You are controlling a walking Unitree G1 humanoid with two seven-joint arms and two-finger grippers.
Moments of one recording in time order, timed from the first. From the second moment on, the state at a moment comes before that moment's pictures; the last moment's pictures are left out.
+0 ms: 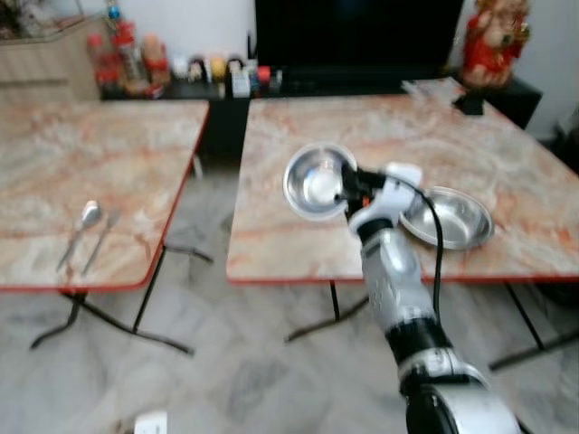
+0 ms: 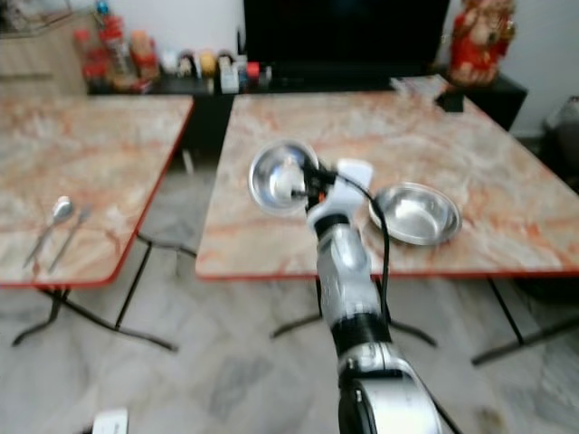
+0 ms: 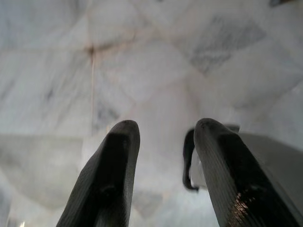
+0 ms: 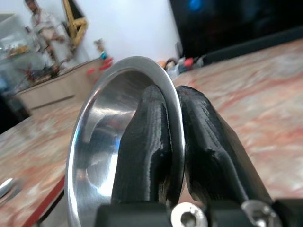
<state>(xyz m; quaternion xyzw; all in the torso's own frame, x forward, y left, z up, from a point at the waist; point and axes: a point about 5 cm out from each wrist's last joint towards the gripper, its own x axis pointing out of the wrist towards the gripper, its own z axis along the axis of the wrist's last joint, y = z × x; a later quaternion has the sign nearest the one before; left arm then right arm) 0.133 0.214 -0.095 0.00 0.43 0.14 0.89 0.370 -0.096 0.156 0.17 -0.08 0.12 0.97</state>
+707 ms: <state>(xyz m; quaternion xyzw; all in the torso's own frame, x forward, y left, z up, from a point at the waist) 0.144 0.207 -0.091 -0.02 0.41 0.13 0.90 0.372 -0.107 0.155 0.18 -0.08 0.09 0.98</state>
